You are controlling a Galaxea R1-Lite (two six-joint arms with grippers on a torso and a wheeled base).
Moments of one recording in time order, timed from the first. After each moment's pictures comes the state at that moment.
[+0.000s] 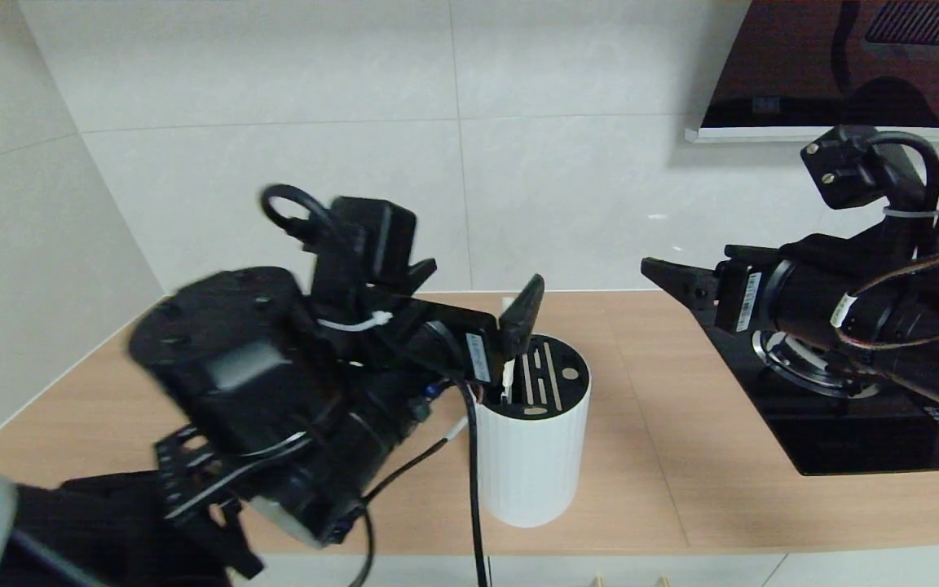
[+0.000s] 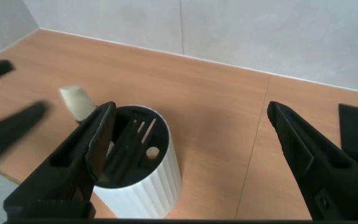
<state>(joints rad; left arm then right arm) -0.84 1.70 -0.70 -1.17 0.37 -0.03 0.61 1.47 -0.87 -0.56 -0.21 0.06</state>
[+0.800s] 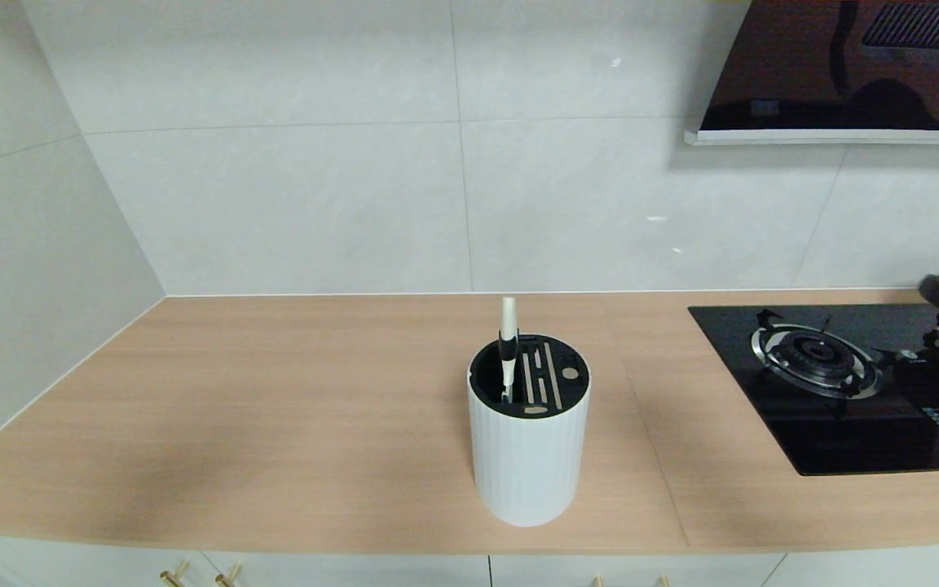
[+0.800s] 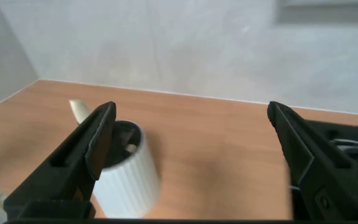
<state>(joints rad) -0.48 0.68 -0.47 -0.52 0.16 -0.03 0.49 0.88 -0.52 -0.51 -0.21 0.01</state>
